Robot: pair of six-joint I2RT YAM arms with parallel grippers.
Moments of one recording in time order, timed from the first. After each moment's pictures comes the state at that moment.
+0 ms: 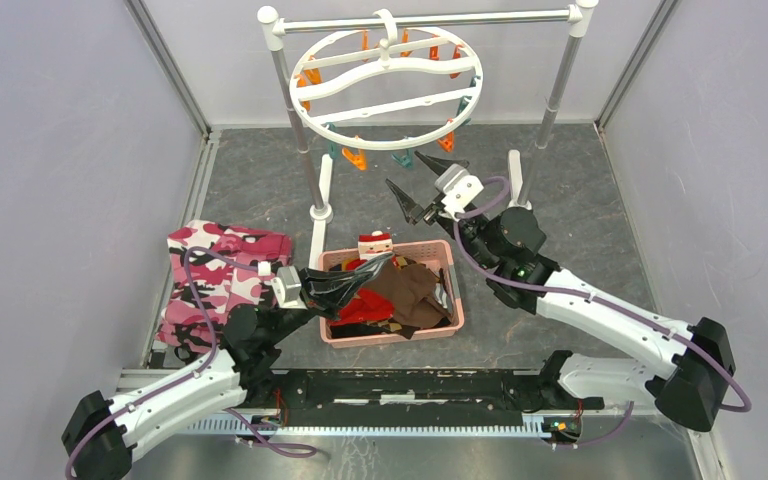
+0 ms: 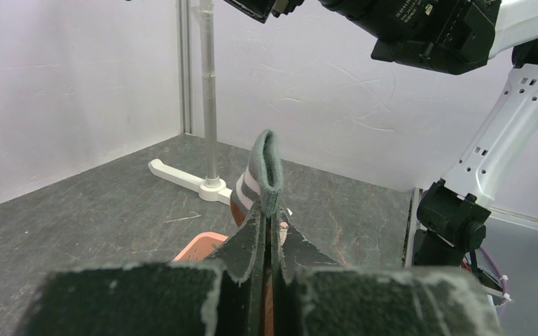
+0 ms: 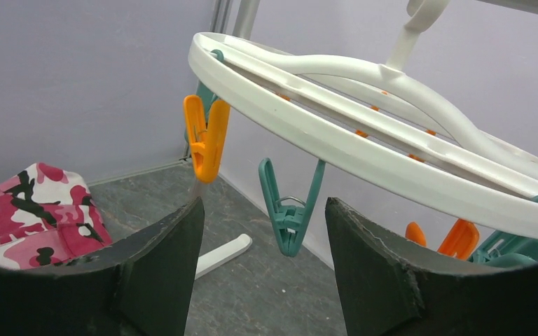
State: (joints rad) left arm -0.87 0.56 0.14 0.86 0.19 -0.17; right arm 0.90 1.14 0.91 0.60 0.07 -0.37
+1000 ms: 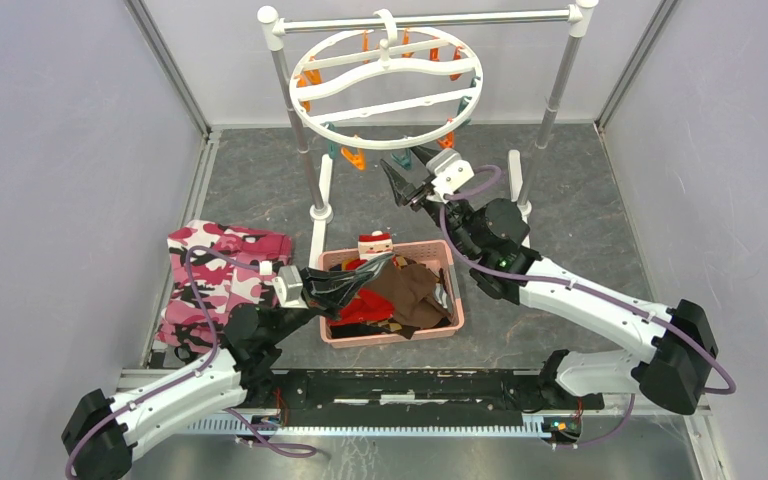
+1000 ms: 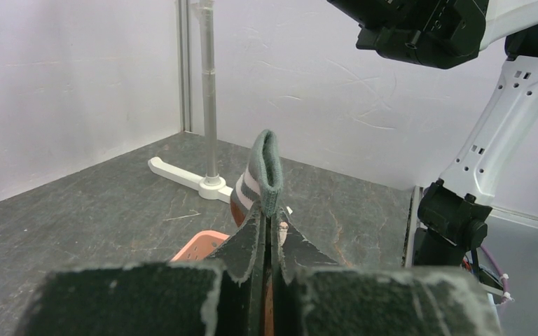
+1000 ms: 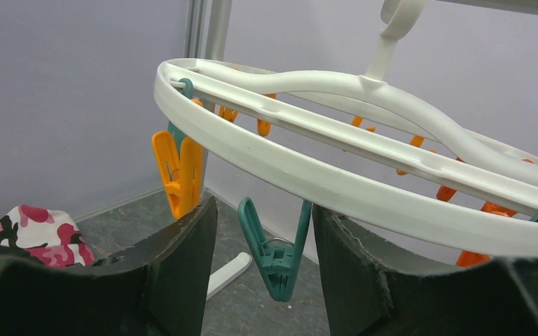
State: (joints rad) left arm -0.87 0.57 0.14 0.87 0.19 -0.17; right arm 0.92 1.26 0.99 0.69 0.19 -0.33
